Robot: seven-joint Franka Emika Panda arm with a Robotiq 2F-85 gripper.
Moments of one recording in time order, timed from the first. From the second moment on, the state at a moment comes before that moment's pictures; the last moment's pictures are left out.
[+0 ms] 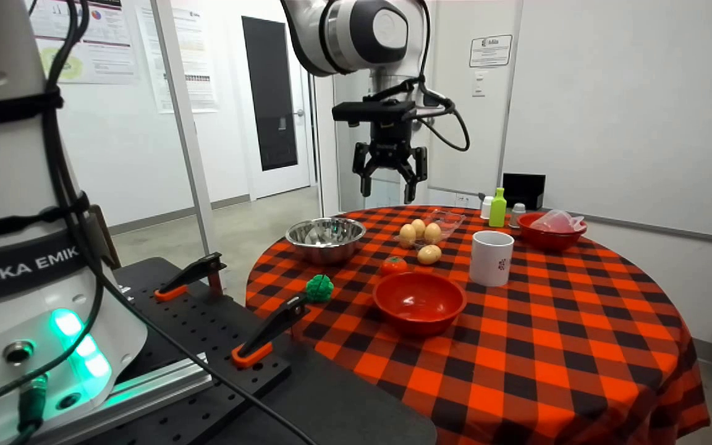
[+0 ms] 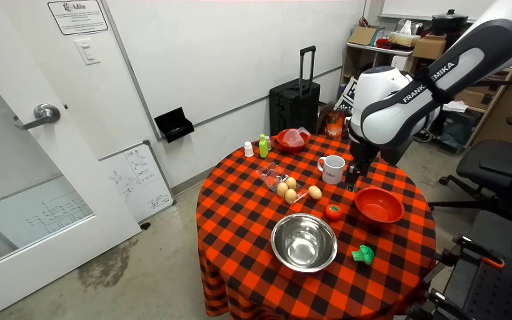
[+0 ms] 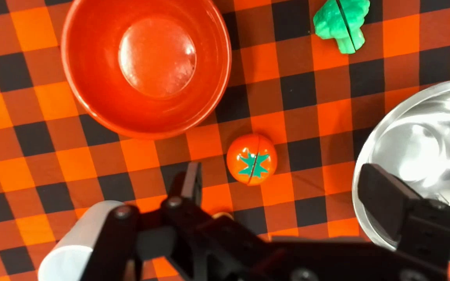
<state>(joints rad) -0.10 0.27 -0.02 -2.33 -0.01 2.53 -0.20</state>
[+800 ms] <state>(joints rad) -0.09 0.54 0.03 -2.12 0.02 2.53 -0.21</state>
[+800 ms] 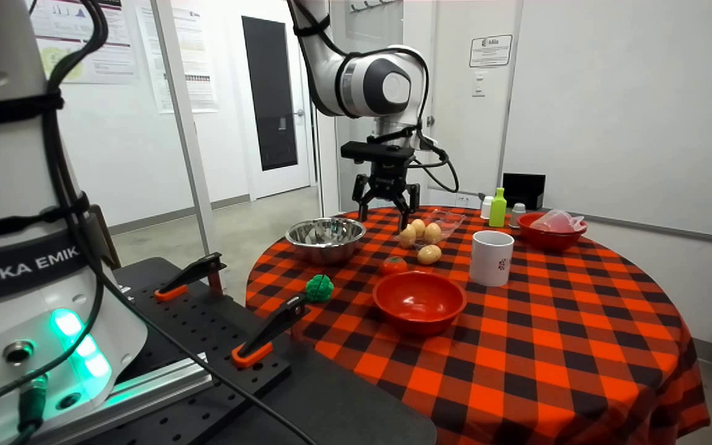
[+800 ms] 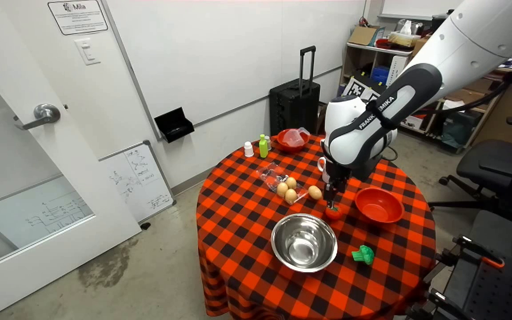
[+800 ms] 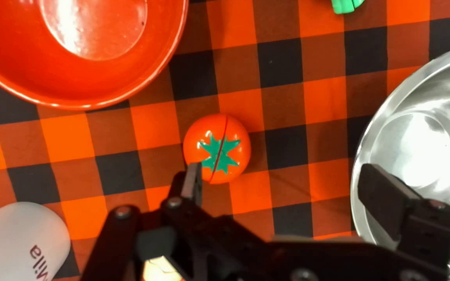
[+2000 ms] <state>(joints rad) -0.01 0.70 -0.05 -1.99 -0.04 2.48 0.02</state>
